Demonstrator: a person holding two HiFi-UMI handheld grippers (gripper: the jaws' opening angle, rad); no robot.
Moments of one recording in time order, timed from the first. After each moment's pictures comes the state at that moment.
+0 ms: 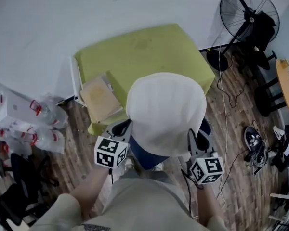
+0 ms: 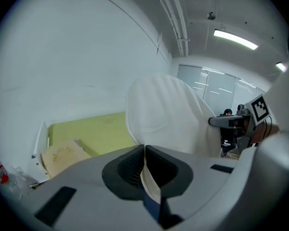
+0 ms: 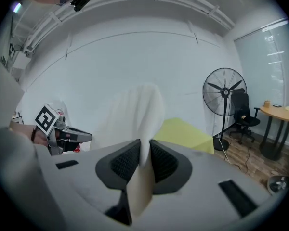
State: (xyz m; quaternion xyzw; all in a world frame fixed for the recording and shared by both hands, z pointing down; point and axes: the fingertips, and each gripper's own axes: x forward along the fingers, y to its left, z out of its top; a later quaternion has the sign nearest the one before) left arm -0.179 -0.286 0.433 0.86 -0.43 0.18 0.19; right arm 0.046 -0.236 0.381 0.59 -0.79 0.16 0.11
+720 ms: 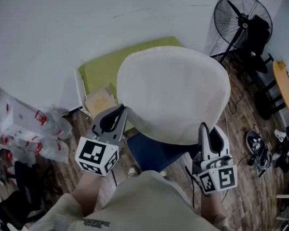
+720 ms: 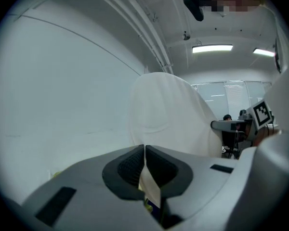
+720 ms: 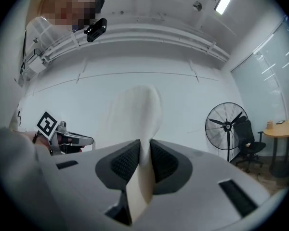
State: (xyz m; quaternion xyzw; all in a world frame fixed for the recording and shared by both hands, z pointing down) left arm -0.185 -0.296 0.245 0.89 -0.45 0.07 0.04; right arm 0.041 -0.221 0.218 0.60 -0.80 0.01 -0.03
